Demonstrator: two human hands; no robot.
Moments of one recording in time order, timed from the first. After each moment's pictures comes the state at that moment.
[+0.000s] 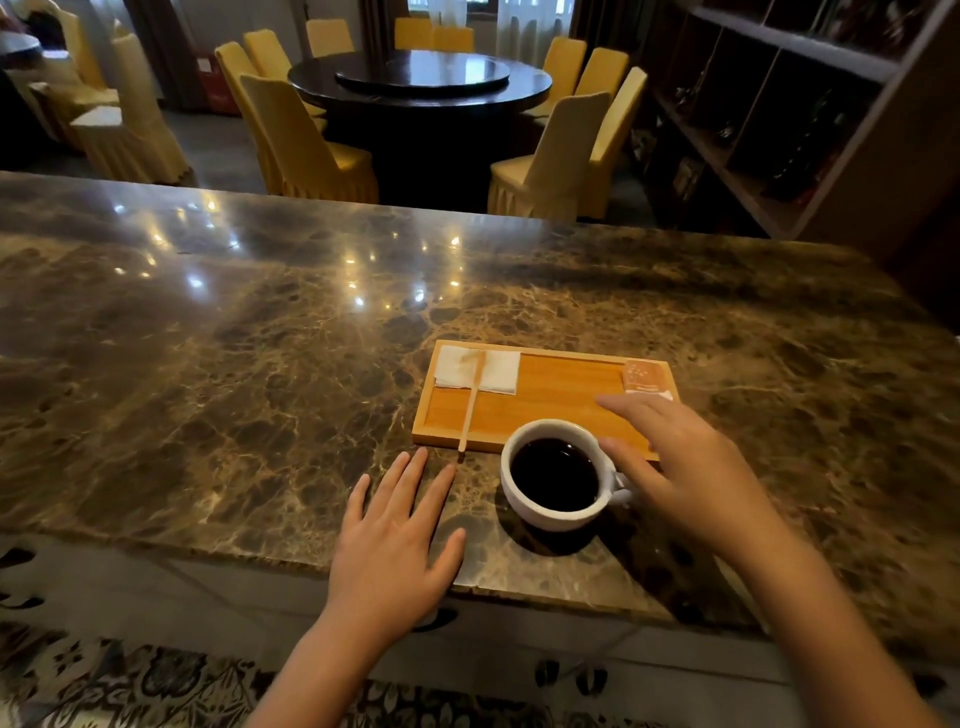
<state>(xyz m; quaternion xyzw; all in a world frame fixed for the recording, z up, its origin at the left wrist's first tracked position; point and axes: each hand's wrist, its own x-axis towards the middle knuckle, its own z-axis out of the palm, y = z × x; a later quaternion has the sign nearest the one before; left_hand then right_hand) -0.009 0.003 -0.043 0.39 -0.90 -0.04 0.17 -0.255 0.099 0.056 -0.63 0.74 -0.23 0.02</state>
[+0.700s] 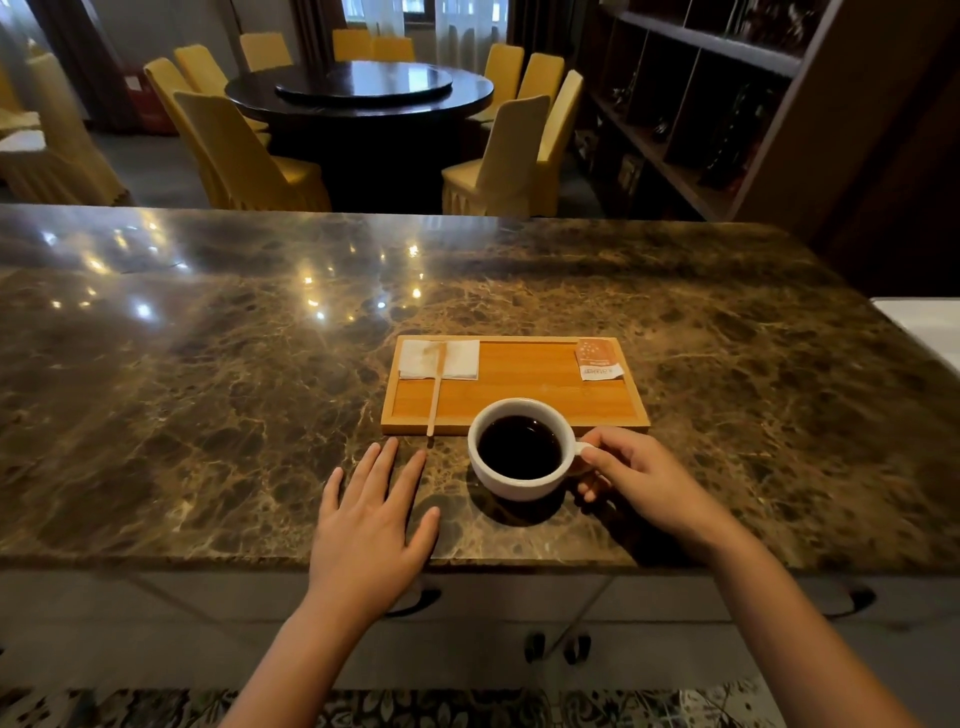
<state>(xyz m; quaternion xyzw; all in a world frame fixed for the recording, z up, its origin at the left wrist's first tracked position) -0.008 0.000 -0.044 0.38 -0.91 -0.03 0.17 -0.250 0.129 0.024 -0.48 0.68 -0.43 0.35</state>
